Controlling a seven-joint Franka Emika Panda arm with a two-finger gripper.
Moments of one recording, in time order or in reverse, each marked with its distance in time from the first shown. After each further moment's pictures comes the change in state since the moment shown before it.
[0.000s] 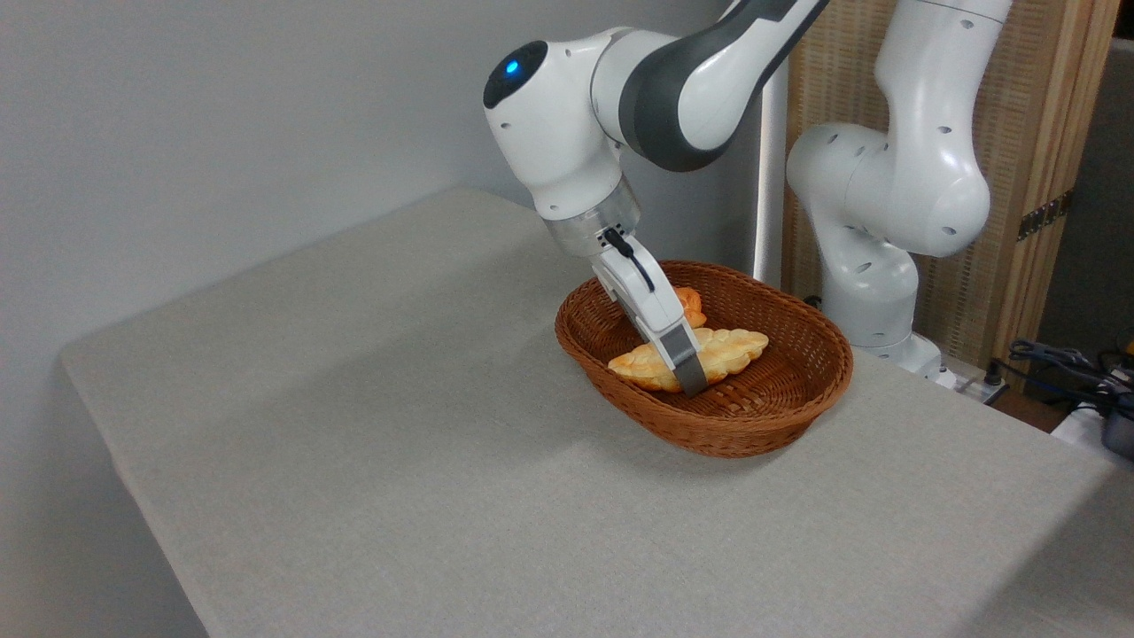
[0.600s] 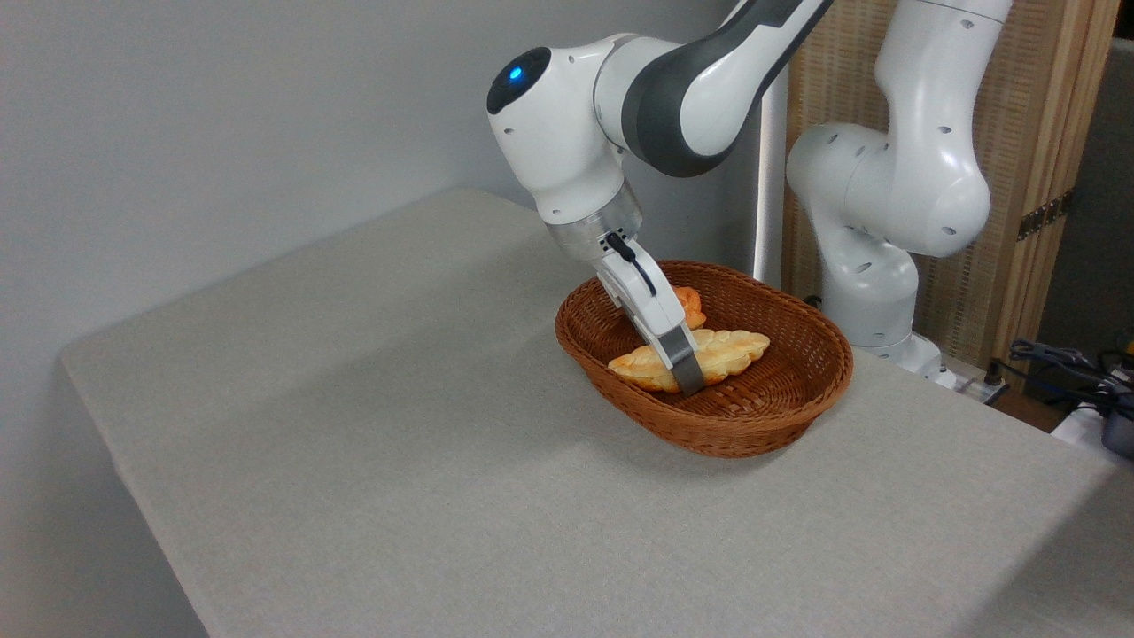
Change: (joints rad) arm -0.001 -0.001 0.000 -0.010 0.000 0.010 0.000
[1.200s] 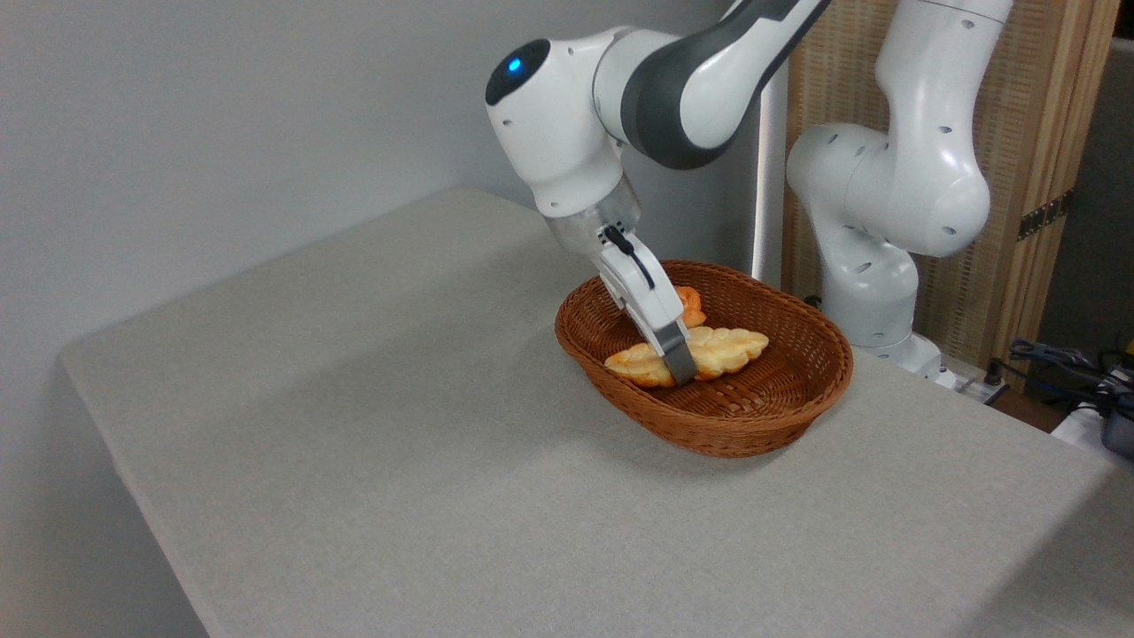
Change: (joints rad) arm 0.000 -0.008 0.000 0.023 0.000 -0.025 0.000
